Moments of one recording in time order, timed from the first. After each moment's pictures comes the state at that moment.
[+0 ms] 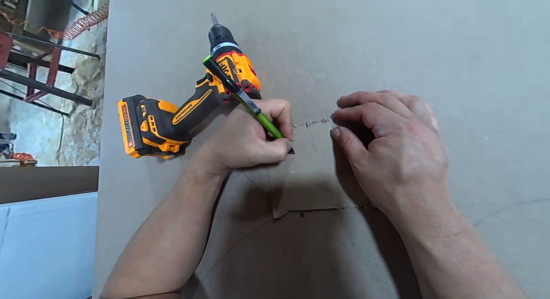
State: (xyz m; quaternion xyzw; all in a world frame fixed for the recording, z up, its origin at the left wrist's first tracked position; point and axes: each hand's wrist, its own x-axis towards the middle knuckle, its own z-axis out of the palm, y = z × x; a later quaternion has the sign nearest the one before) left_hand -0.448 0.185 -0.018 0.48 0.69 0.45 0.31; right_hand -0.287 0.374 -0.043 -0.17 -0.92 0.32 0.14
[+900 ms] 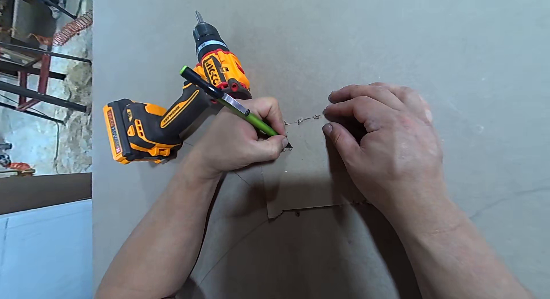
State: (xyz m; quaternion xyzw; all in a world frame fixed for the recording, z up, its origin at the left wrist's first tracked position) left_hand -0.447 0.182 -0.021 0.47 0.71 0.44 0.28; right_hand -0.288 0.374 -0.043 -0.17 -0.92 0.31 0.15
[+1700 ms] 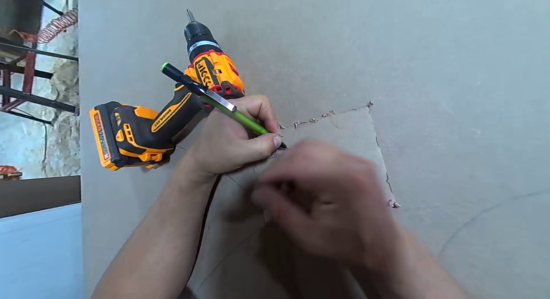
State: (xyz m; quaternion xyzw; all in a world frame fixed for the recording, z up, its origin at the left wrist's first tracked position) left_hand -0.450 0.181 -0.025 0.45 0.68 0.49 0.30; right_hand -0.277 0.324 -0.031 0.04 -0.82 0.52 0.22
